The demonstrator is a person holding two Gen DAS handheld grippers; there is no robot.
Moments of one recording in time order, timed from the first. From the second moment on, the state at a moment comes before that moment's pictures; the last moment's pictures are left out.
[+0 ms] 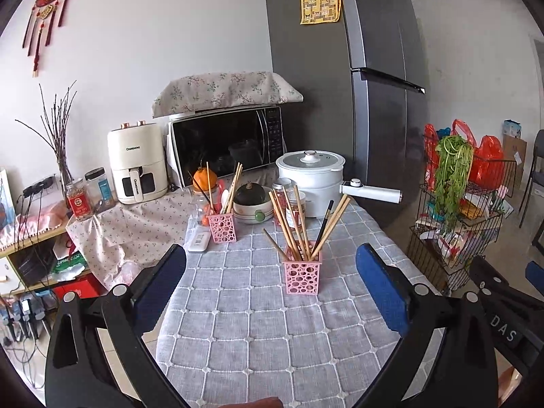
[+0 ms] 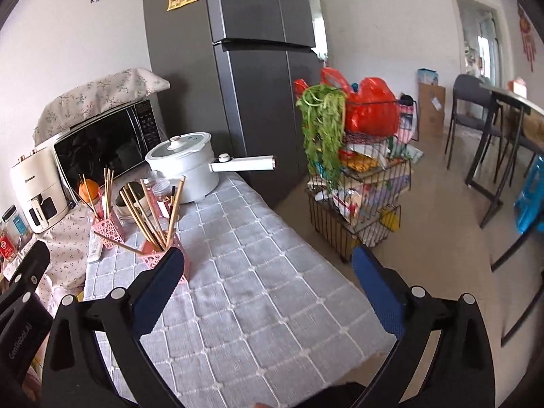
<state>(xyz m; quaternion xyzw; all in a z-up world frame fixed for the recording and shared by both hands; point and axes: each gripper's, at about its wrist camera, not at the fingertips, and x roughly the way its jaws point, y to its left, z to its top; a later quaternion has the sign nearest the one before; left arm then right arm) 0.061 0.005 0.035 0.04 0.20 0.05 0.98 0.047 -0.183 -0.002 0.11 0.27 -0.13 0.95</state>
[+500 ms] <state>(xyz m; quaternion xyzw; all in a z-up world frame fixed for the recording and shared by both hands) 0.054 -0.007 0.030 0.05 0.20 0.04 0.98 0.036 -0.190 -0.004 0.11 0.27 -0.12 0.95</state>
